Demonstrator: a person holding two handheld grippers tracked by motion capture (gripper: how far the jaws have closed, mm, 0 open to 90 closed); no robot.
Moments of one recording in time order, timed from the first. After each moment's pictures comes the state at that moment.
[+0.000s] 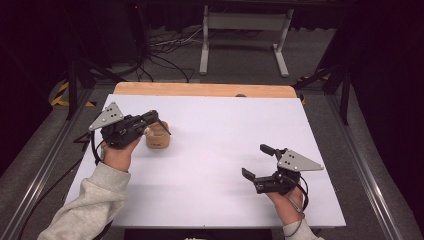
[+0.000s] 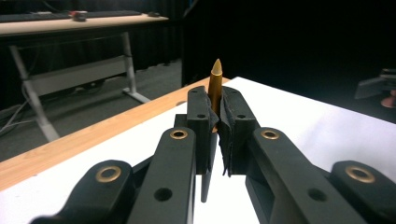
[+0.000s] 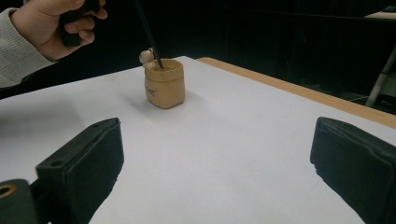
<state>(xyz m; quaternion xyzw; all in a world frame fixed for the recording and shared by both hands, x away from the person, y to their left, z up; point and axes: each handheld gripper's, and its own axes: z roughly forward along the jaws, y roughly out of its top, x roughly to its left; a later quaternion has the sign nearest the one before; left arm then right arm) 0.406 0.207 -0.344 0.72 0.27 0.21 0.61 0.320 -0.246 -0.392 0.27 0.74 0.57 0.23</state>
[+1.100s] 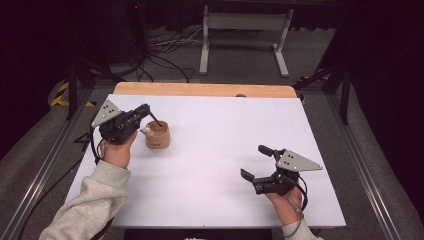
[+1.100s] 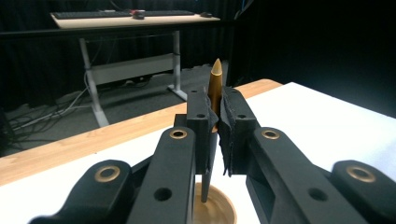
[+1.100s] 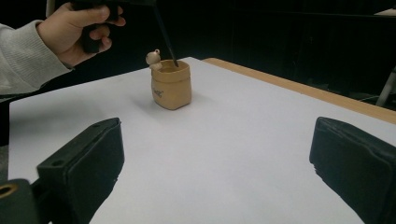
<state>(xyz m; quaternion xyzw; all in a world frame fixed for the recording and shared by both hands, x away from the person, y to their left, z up) 0.422 0.213 -0.360 0.68 0.34 0.26 0.59 0.320 -0.243 -0.394 0.27 0.74 0.58 0.21</state>
